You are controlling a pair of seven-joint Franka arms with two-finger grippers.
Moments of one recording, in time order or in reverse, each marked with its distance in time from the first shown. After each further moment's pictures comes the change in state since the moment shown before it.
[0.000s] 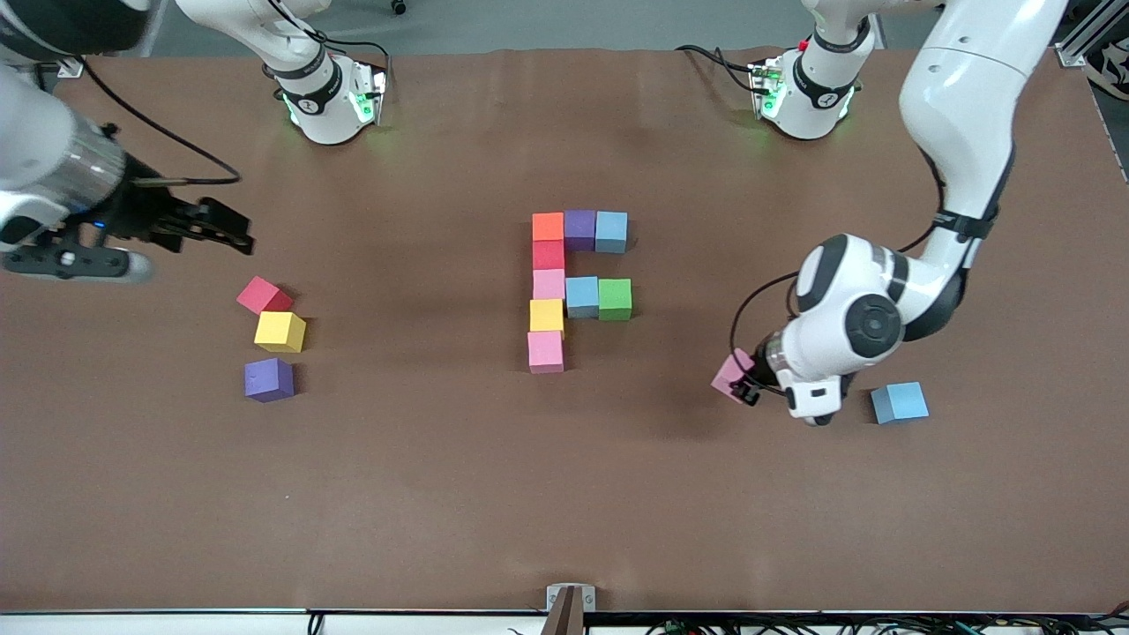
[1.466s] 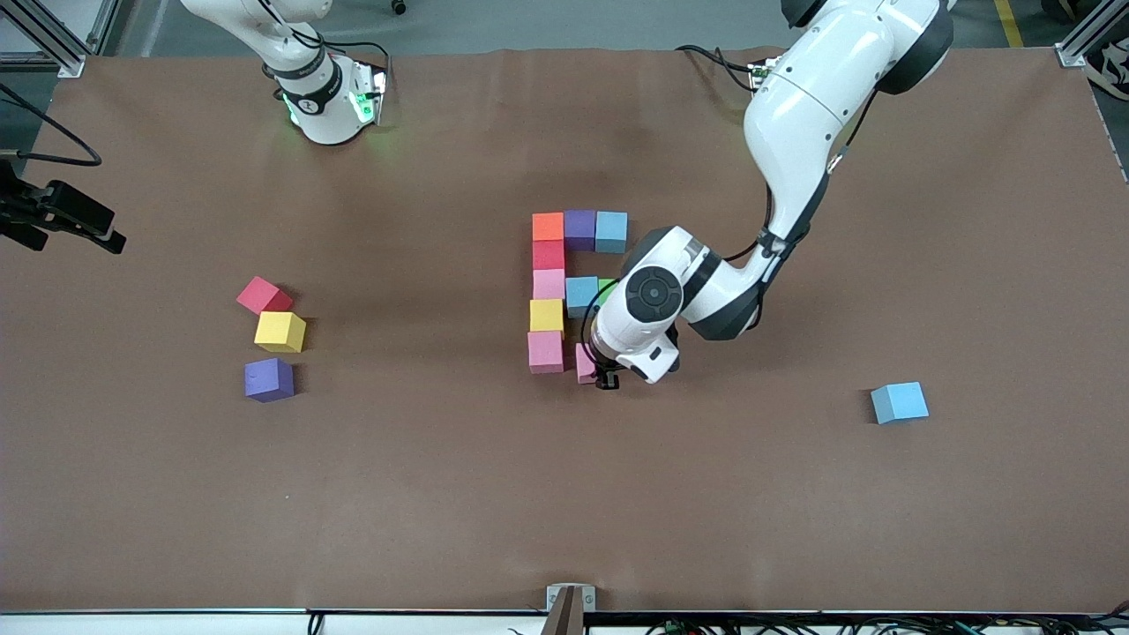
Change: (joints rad) left arm -0.421 0.240 0.089 0.289 0.000 0.065 -0.907; right arm -0.148 -0.028 0.001 0.052 -0.045 0.035 -0.147
